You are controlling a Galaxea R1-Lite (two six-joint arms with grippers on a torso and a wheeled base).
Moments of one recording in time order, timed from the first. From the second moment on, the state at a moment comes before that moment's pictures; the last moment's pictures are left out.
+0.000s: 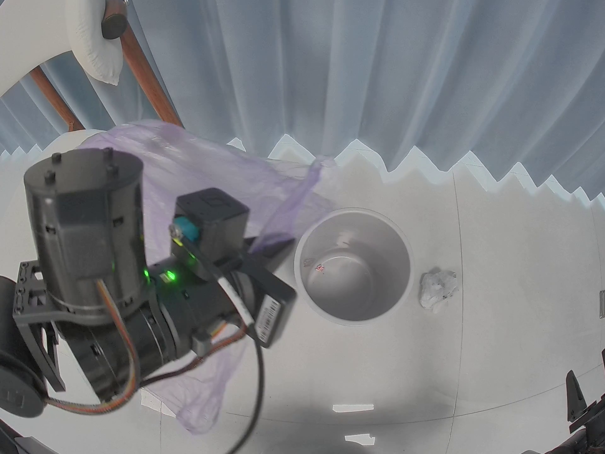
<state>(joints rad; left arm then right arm) -0.95 1.48 -0.86 -0.40 0.36 0.16 -0.01 0.02 -0.02 0.00 -0.01 0.00</state>
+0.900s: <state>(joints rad) -1.12 1.46 -1.13 -0.61 0.16 -0.50 -0.01 0.02 -0.02 0.00 -0.01 0.00</state>
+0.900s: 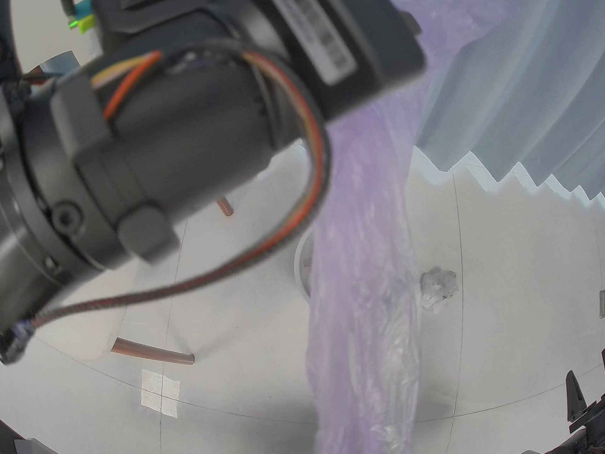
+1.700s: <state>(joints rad) -0.86 1.35 -0.76 -0.94 -0.03 -0.47 -0.01 0.02 -0.02 0.00 -0.01 0.00</state>
